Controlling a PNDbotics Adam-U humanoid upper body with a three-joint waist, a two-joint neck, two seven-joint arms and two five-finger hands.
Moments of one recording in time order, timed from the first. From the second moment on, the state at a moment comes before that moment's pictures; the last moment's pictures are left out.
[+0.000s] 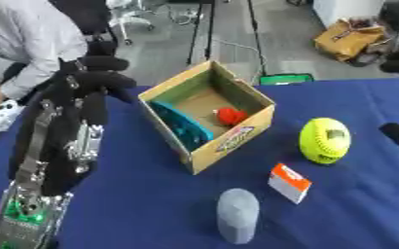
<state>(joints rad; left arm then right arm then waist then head) -0.37 0.18 -0.10 -1.99 -0.10 -0.38 -0.11 -0.47 -1.08 0.20 -1.98 0.74 -0.08 0.34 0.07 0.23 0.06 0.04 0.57</state>
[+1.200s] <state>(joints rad) -0.37 0.17 -0.11 -1.99 -0.09 -0.37 -0.17 -0.70 -0.91 0.39 -1.67 0.69 -0.01 0.47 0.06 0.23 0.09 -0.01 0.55</state>
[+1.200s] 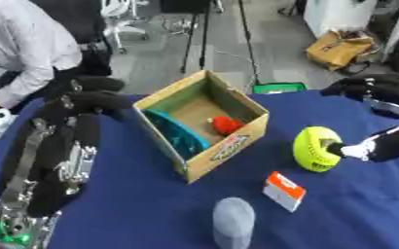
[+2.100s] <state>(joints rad) -0.37 0.17 -0.12 -1.99 -0.09 -0.36 -0.18 -0.76 -0.77 0.39 -1.35 0.83 -0.09 0.39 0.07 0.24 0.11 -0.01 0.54</state>
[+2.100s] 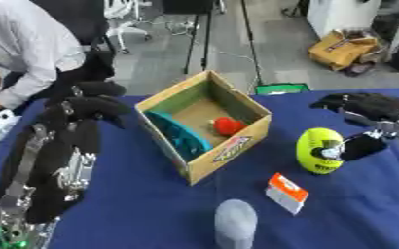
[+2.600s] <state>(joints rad) -0.37 0.17 -0.13 -1.99 -0.09 -0.36 -0.18 -0.78 -0.74 0.37 -1.25 0.92 -0.15 0.35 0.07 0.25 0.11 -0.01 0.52</state>
